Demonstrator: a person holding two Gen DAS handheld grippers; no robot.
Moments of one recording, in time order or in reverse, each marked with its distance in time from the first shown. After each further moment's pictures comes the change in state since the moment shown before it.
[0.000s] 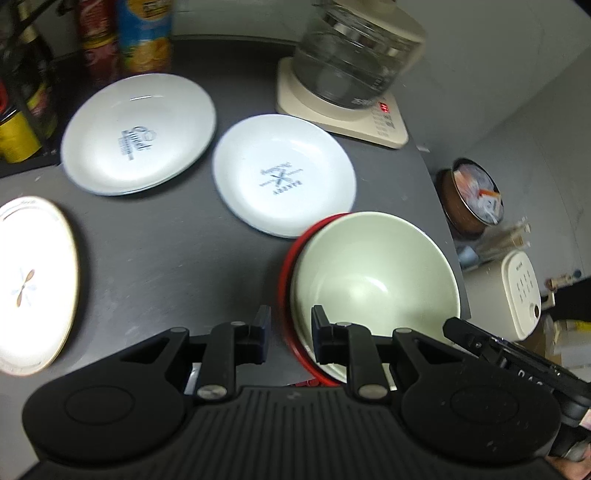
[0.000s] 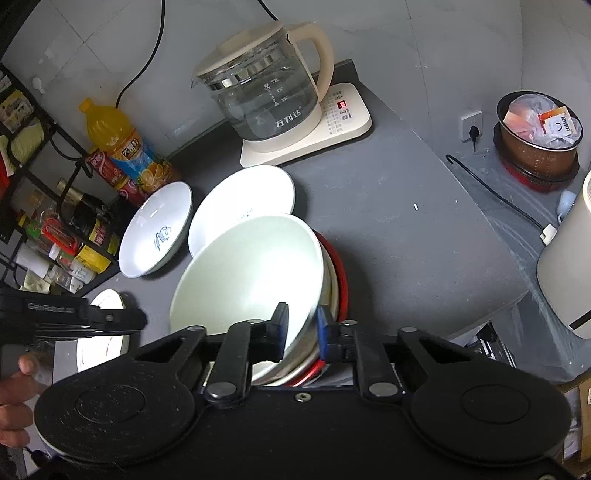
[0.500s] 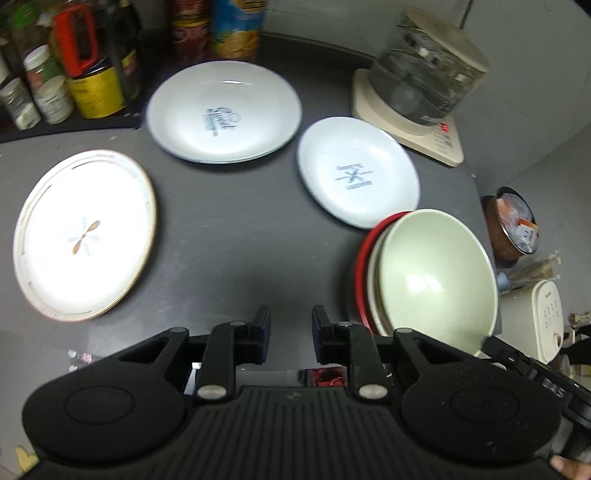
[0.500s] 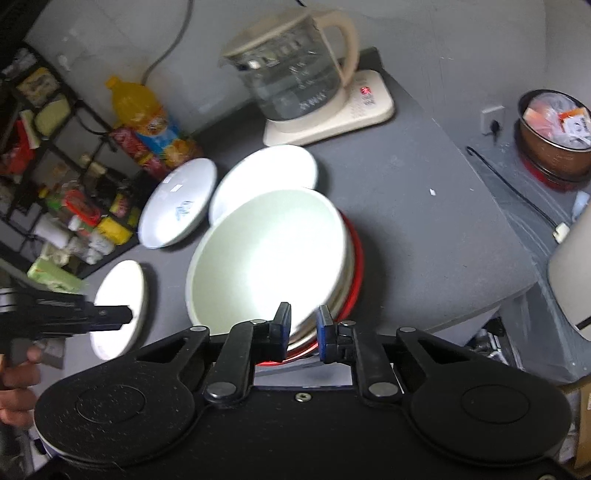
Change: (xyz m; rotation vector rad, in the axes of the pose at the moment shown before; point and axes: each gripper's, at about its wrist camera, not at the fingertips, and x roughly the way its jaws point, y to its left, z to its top) left arm -0.025 0.043 -0.028 -0.141 -0.031 0.112; right arm -0.017 0.005 -0.010 -0.055 0.054 0.078
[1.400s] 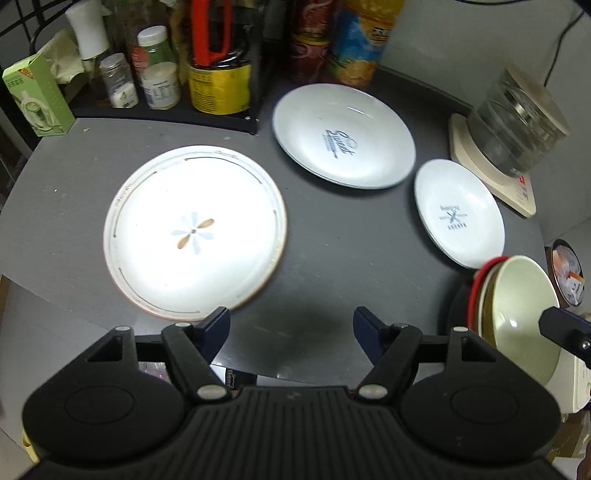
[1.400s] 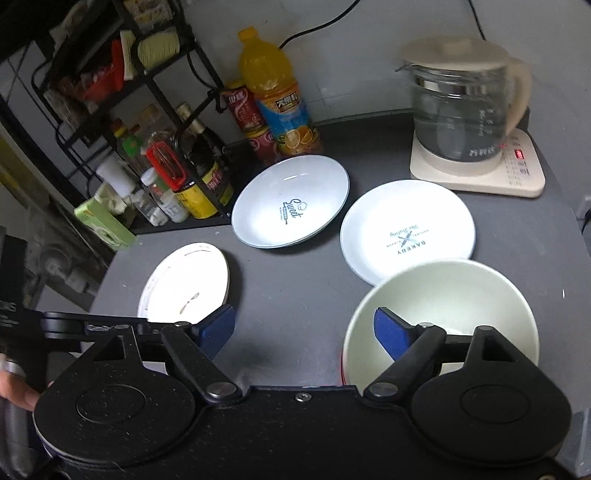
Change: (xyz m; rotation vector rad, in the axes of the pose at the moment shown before) left arm -0.019 0.090 -0.004 -0.144 -0.082 0.142; right arm 0.051 0.136 0.038 -0.316 0.031 0.101
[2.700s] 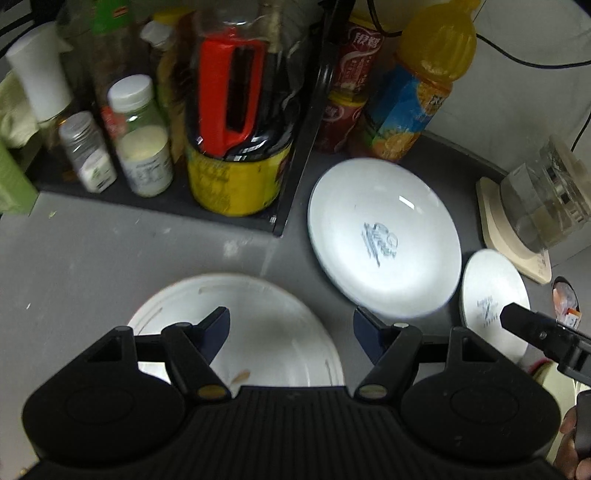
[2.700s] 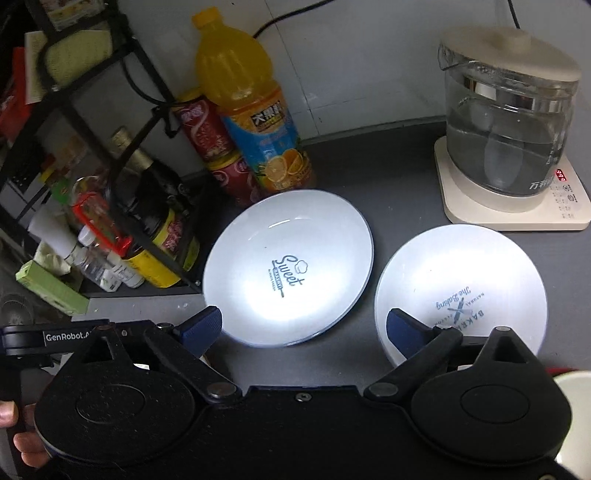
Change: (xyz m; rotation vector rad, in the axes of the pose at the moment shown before) left arm 0.064 0.059 0.131 0.043 -0.070 -0.093; right arm 0.126 0.022 0.077 0.103 -0.036 -0.116
